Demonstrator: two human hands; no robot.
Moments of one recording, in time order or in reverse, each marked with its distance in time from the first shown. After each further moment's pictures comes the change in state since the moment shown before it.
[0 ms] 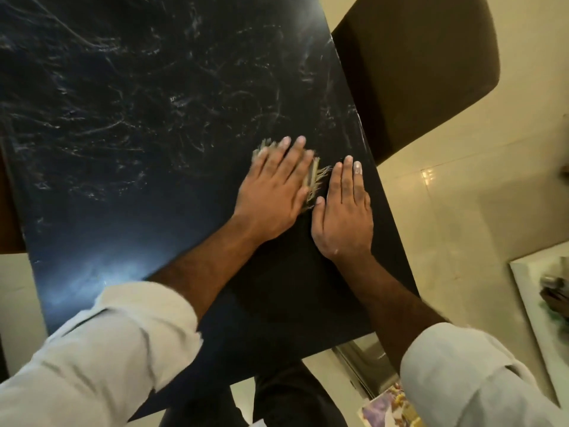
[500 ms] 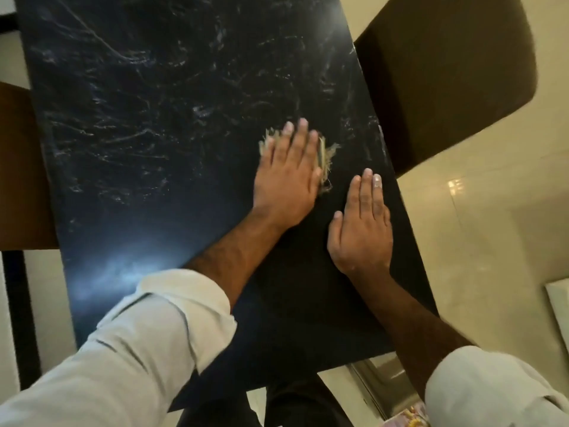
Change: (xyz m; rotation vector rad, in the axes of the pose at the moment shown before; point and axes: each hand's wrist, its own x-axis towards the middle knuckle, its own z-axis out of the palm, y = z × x) left_hand 0.037 -0.007 -0.009 -0.028 0.039 -0.211; right_hand -0.001 0.004 -0.003 0.010 -0.010 -0.018
